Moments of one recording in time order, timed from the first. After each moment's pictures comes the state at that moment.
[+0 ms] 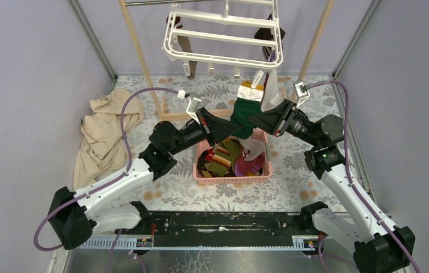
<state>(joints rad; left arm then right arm) -0.80 1.13 0.81 0.60 0.34 -0.61 0.34 0.92 0.77 0.50 -0.77 1.06</state>
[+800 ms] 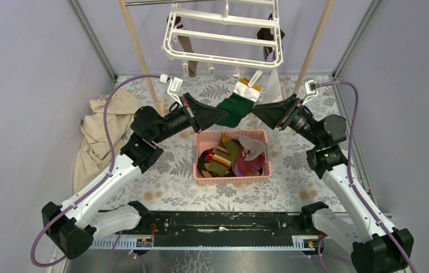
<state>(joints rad) -0.65 1.06 0.98 0.35 0.46 -0.78 0.30 0.92 0.77 0.49 -0.66 0.96</state>
